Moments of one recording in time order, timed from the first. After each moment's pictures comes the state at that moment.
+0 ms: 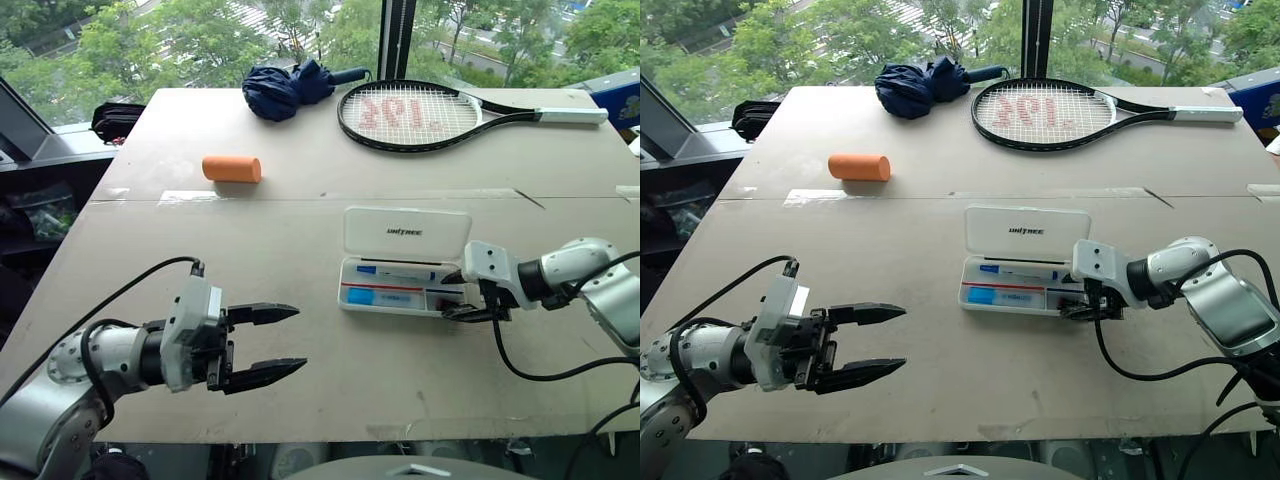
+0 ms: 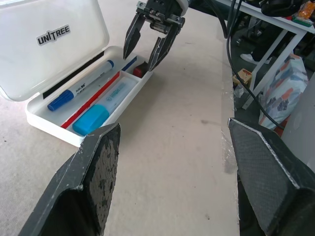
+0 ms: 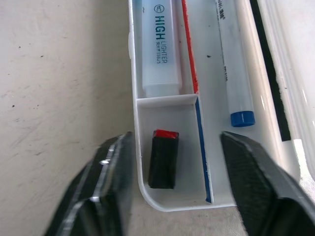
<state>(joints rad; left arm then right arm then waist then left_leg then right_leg) 0.30 0.87 0.33 -0.65 -0.81 0.47 -1.14 -0.40 -0.96 0.29 -0.31 0.27 0.57 1.19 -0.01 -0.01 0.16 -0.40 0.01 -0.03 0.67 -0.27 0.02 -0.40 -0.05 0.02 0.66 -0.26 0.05</state>
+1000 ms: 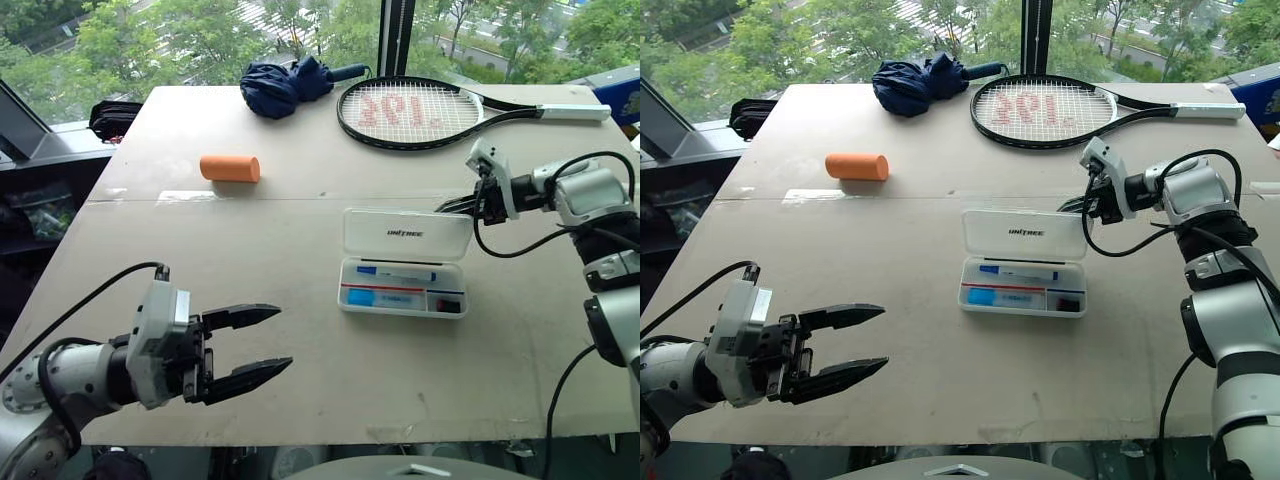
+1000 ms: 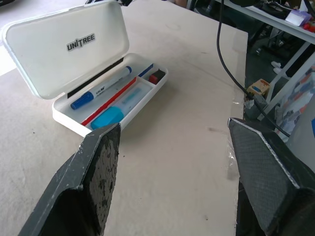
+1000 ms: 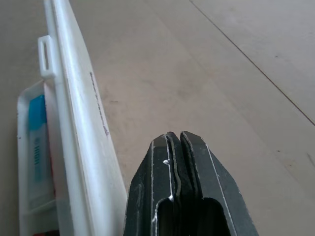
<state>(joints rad) 0.46 0.85 0.51 -0.75 -0.92 0.50 -1.08 -1.07 -0.66 0.32 0.69 0.22 0.58 1.44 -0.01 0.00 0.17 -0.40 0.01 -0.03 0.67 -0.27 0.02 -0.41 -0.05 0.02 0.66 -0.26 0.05</state>
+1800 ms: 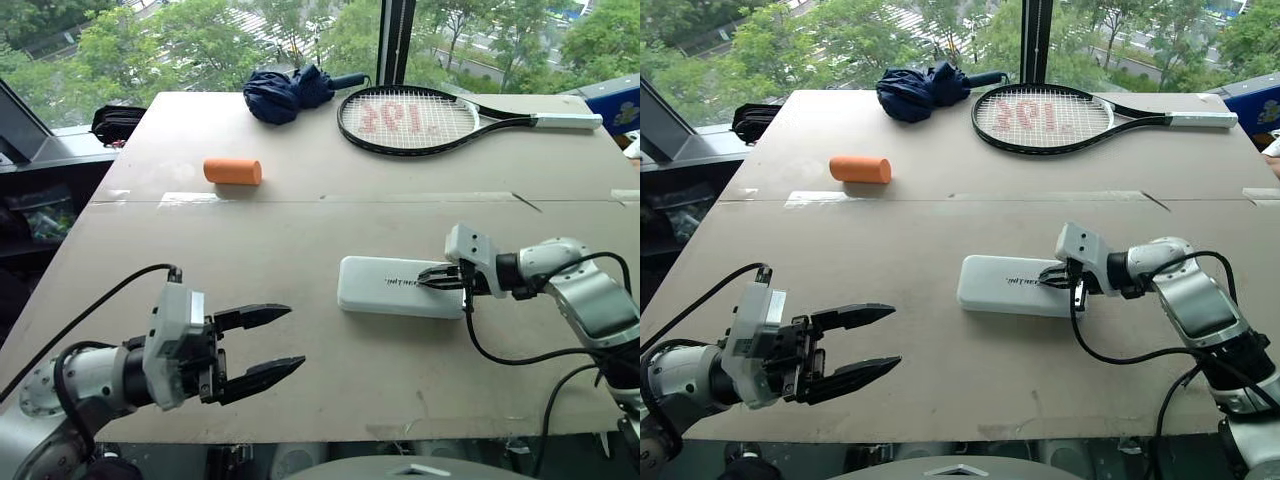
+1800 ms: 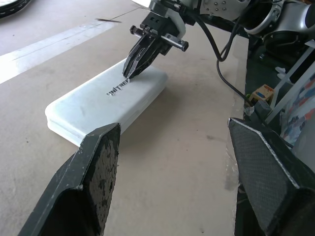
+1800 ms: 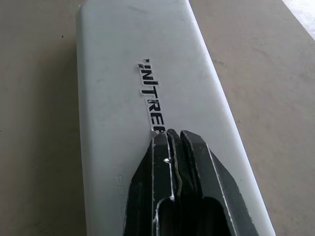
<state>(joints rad) 0.42 0.83 0.45 -0.78 -0.90 0.51 -1.01 -0.33 -0.71 0.16 -0.22 0.22 0.48 1.07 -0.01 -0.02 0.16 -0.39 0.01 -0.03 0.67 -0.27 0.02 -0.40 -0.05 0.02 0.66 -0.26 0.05</state>
